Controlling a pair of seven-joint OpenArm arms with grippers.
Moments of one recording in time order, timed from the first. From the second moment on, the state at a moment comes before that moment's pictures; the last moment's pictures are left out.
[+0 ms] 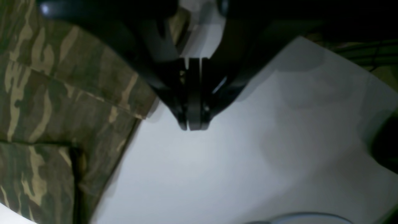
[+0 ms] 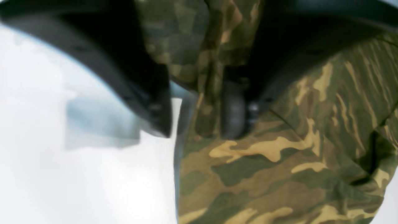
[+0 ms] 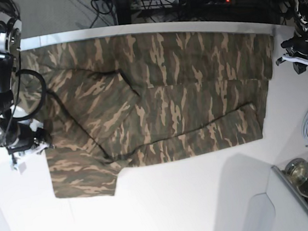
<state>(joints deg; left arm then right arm) 17.3 -16.3 -36.3 82.2 -18.1 -14.7 26.3 18.0 12.0 17.6 47.9 23.5 15.1 -46.6</state>
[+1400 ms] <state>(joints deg) 7.6 -12.7 -30.0 78.2 -19.2 -14.6 26.1 14.0 9.9 17.7 59.7 24.5 12.8 -51.5</state>
